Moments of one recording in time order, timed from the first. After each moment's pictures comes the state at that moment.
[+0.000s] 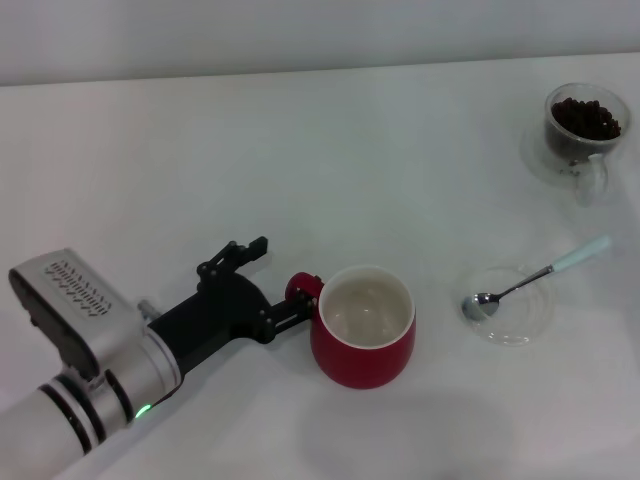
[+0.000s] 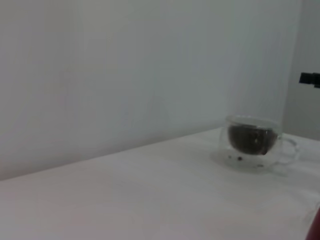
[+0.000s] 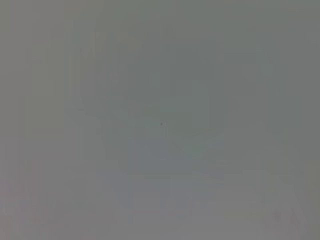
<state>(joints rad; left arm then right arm) -0.55 -2.09 -0.07 -0.31 -0.91 -1.00 2.82 0.35 2.01 -0.13 -0.08 2.00 1.18 -2.64</state>
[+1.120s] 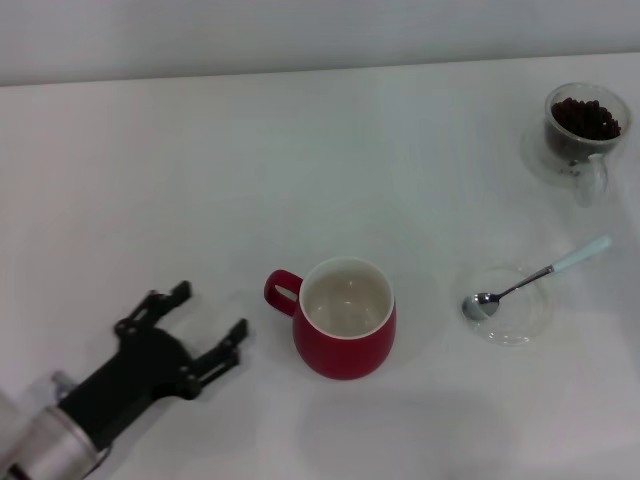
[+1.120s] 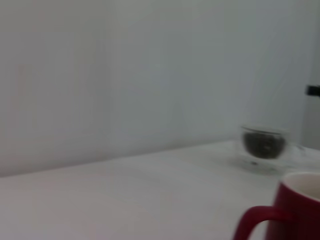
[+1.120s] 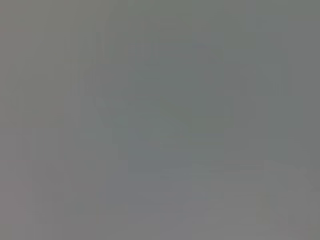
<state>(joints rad) -0.35 -2.08 -0.09 -0.19 -0.85 -1.23 2.83 0.35 2.00 -0.17 -0.09 2.00 1.20 -2.64</state>
